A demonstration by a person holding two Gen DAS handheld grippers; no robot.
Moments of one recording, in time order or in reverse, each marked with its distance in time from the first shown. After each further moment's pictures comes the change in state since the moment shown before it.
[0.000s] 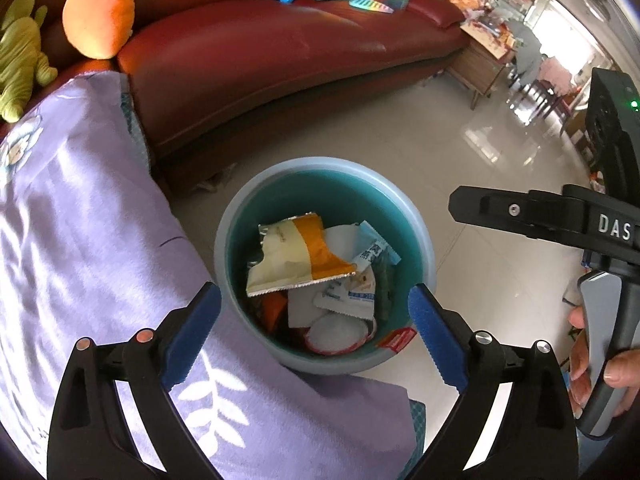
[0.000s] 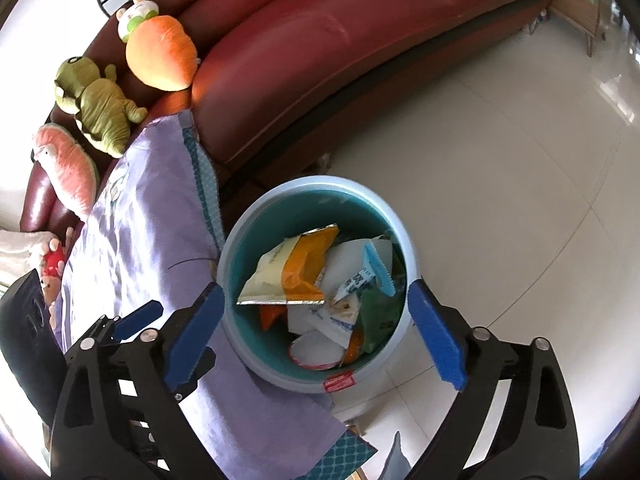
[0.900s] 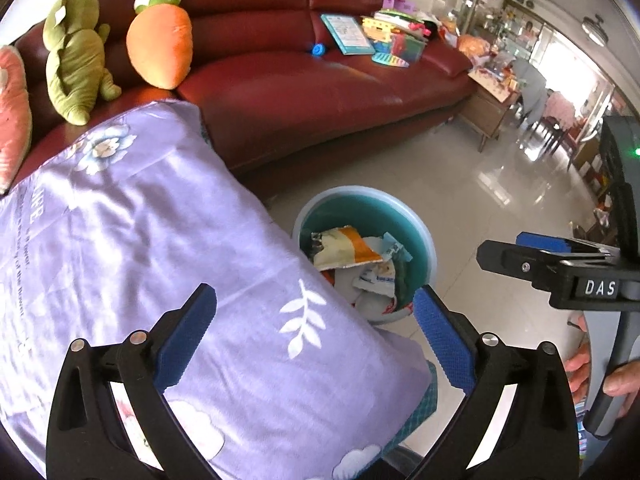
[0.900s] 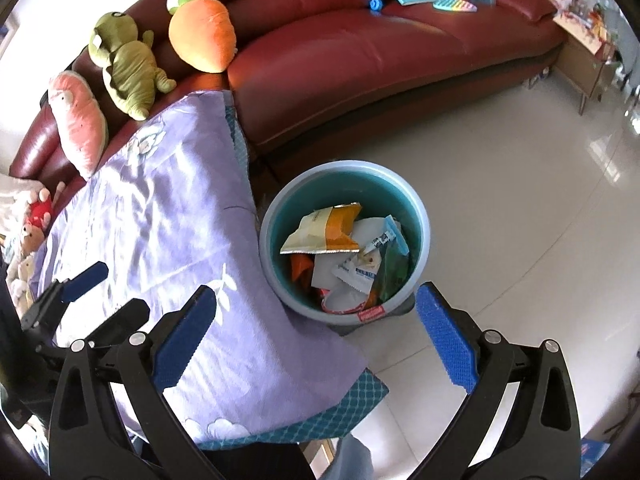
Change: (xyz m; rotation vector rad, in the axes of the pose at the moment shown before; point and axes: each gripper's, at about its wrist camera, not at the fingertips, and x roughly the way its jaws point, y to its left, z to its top) left arm -0.134 0.038 -0.062 -0.042 -0.175 0.062; right arm -0.076 0.088 -0.079 -0.174 -0.069 -0.128
